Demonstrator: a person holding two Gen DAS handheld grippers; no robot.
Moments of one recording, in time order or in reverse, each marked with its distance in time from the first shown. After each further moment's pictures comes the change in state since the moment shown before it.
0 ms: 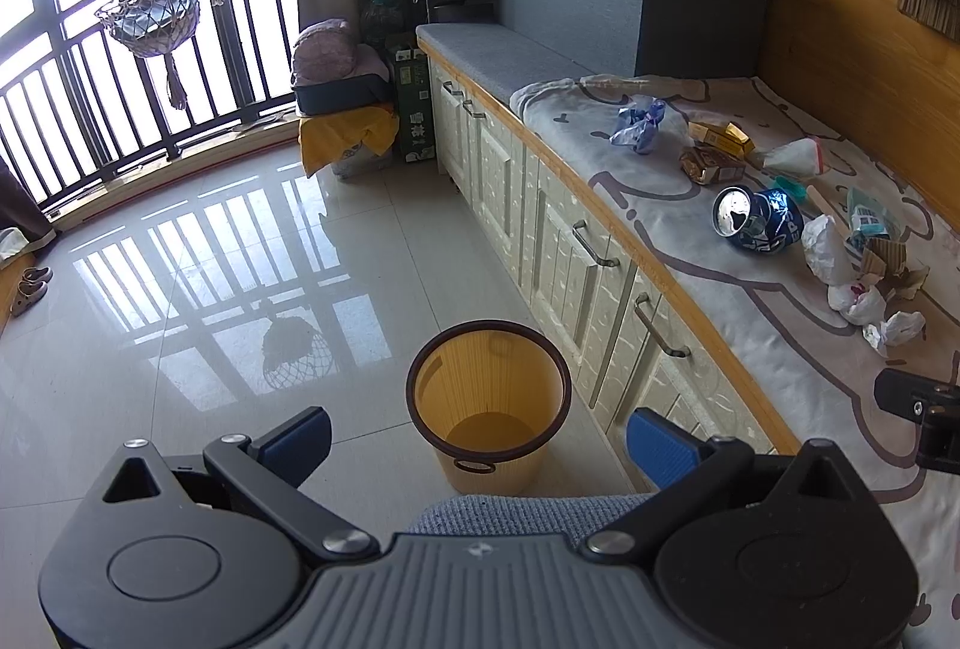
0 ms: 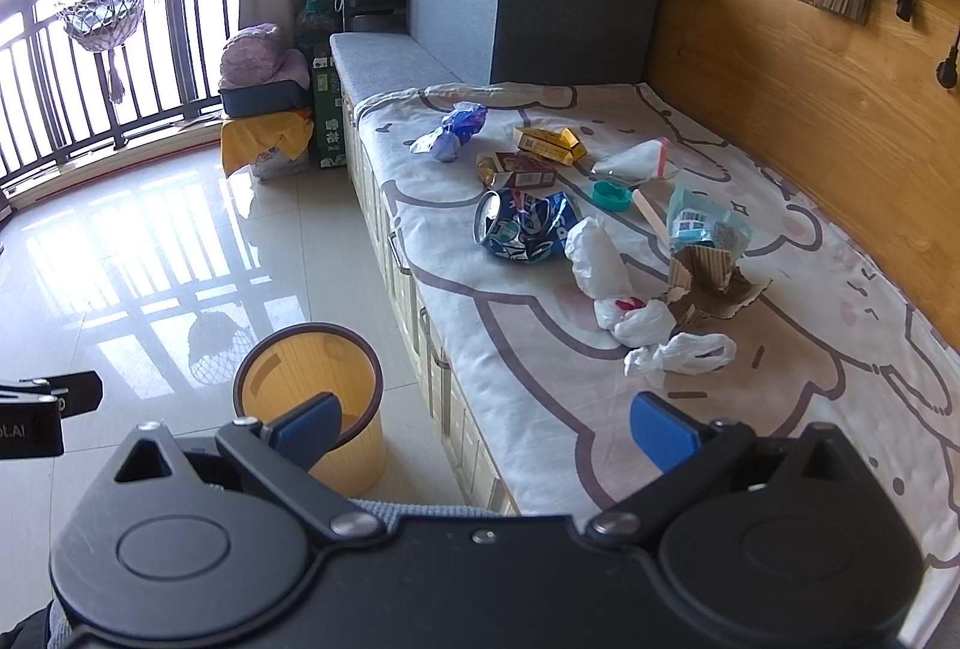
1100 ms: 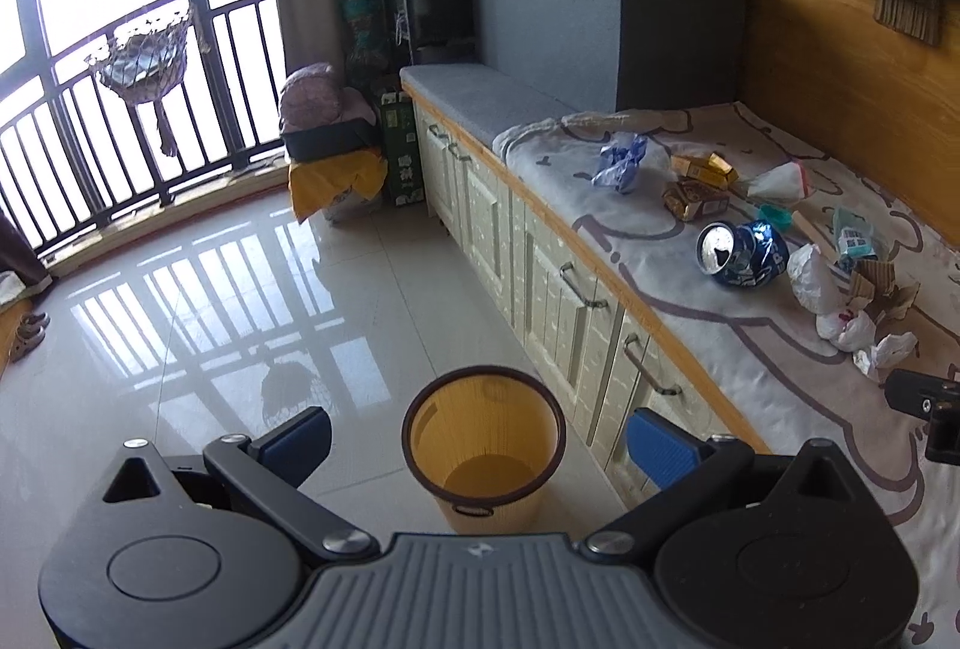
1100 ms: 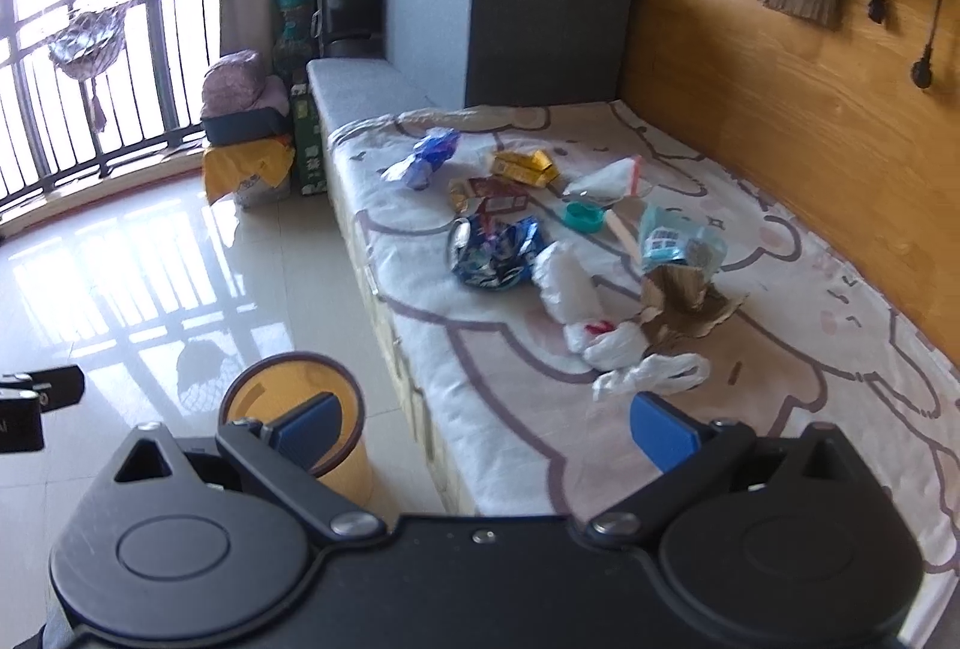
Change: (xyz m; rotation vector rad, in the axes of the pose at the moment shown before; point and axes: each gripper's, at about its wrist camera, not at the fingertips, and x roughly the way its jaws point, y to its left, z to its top) left arm -0.002 -0.019 0.019 0.053 -0.088 -0.007; right arm -0.002 -0.020 0.008 0.039 -0.053 -0.034
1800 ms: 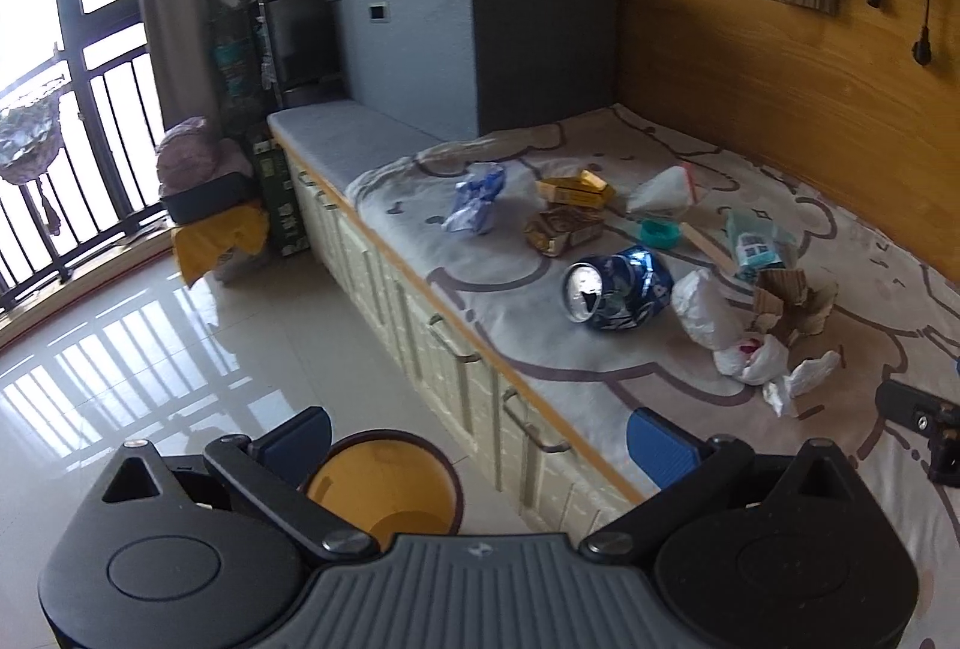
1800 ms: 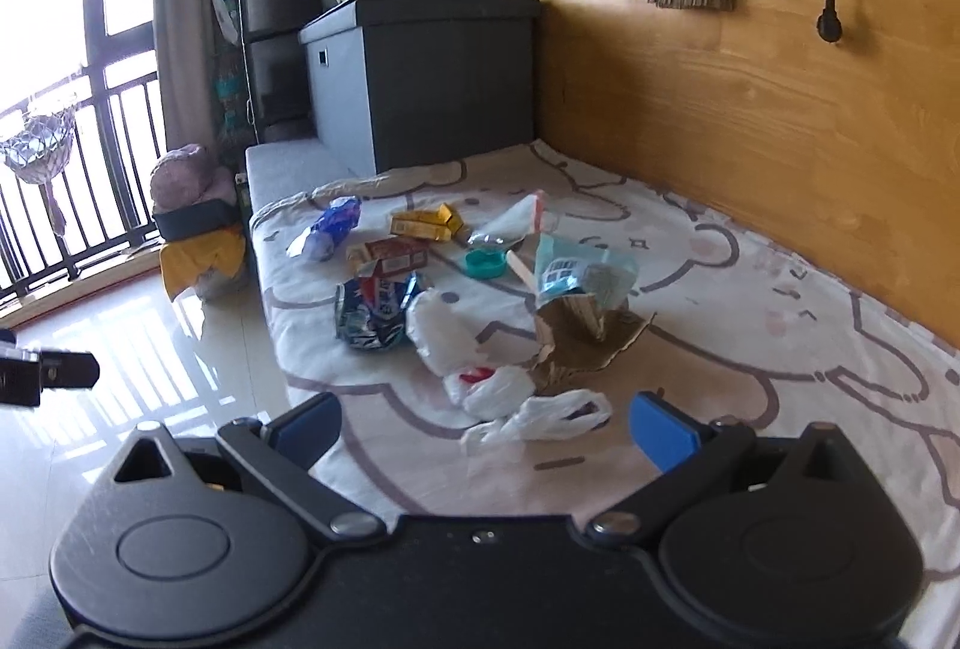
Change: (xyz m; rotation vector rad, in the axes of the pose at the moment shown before) left arm 0.047 -0.081 0.045 0.135 -0.047 -0.191; right arm 0.024 -0.097 -0.020 0.136 -0.141 -0.025
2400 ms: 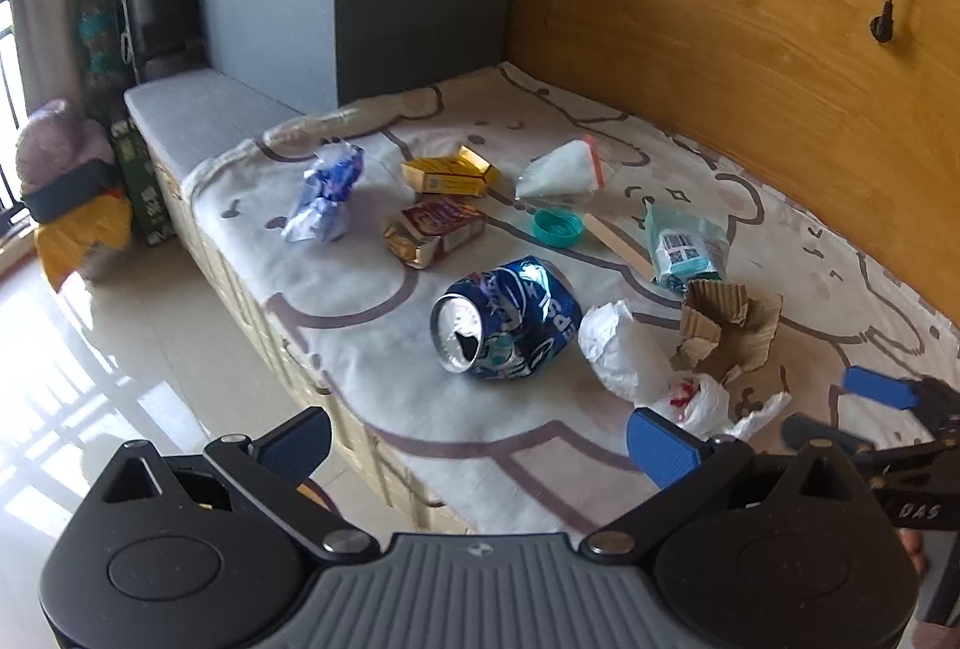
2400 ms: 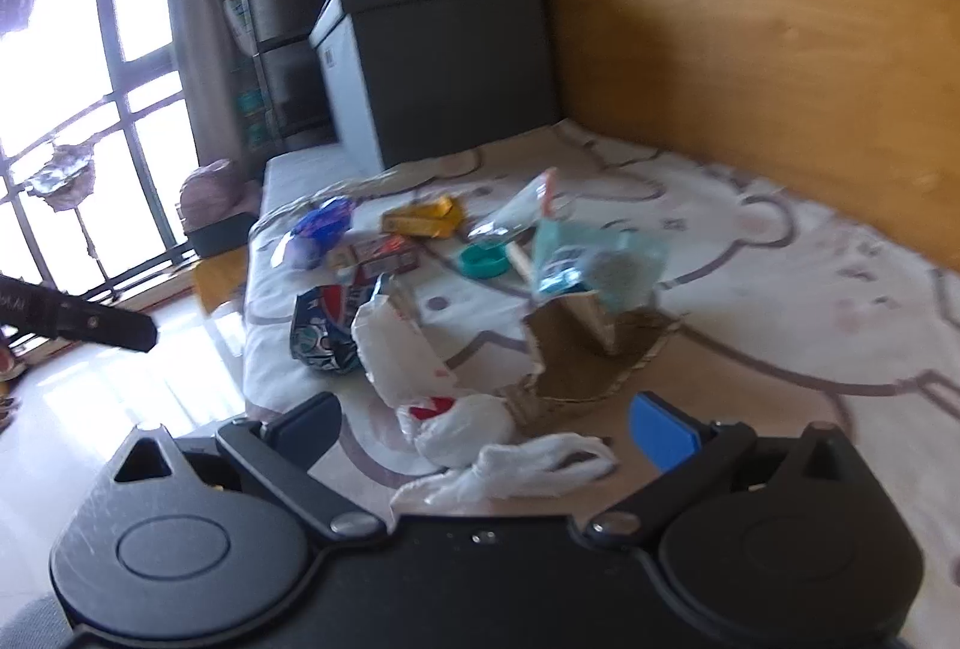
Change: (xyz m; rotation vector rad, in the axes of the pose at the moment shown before) left arm 0.106 -0.035 0.061 0.050 0.105 -0.238; right arm 0.100 -0.060 0.003 0.057 0.018 0.166
